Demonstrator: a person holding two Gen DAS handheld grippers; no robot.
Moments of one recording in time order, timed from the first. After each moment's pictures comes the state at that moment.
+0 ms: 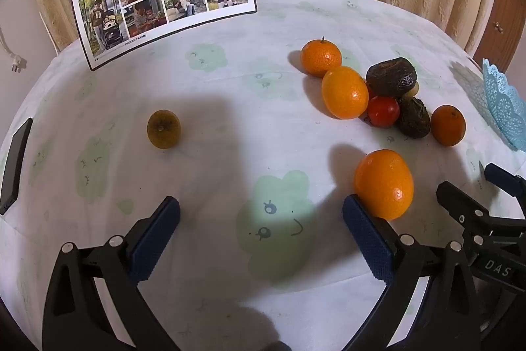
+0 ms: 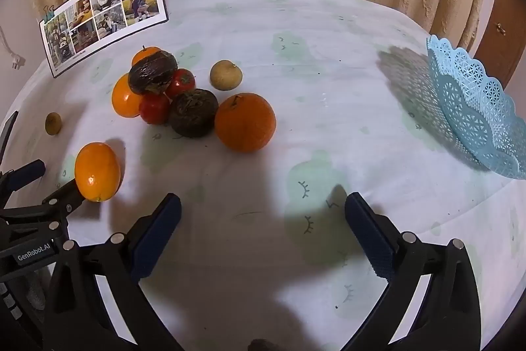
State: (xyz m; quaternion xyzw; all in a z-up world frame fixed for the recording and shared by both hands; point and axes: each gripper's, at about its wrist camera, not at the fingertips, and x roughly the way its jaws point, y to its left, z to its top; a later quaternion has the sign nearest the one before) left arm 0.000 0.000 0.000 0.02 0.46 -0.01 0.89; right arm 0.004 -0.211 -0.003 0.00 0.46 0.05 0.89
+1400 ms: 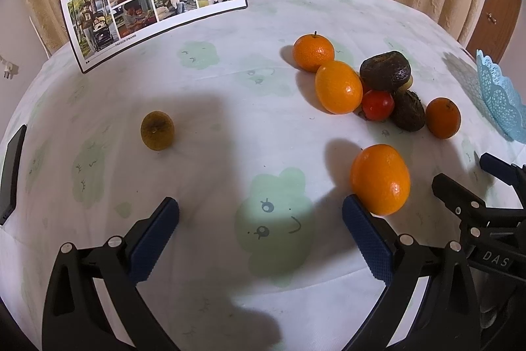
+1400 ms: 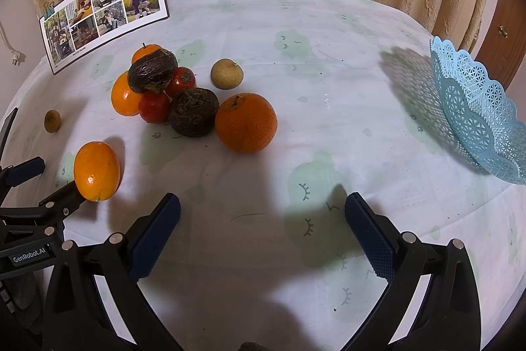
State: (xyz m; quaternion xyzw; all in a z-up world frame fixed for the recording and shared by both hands) left arm 0.002 -0.003 -0.002 0.02 0.47 -0.02 0.88; right arm 0.007 -0.208 -0.006 -0.01 0.47 0.05 0.88
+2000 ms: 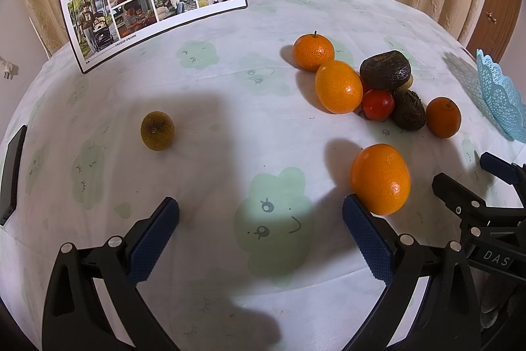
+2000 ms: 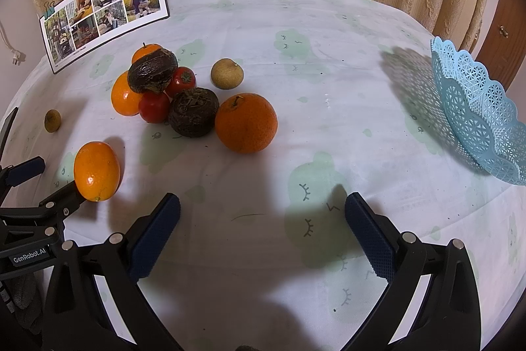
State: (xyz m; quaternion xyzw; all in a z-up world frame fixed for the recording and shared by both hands) left arm 0.002 -0.002 -0.001 0.02 0.47 -0.03 0.88; right arm 0.008 -0.208 -0.005 -0.01 0.47 0.05 0.88
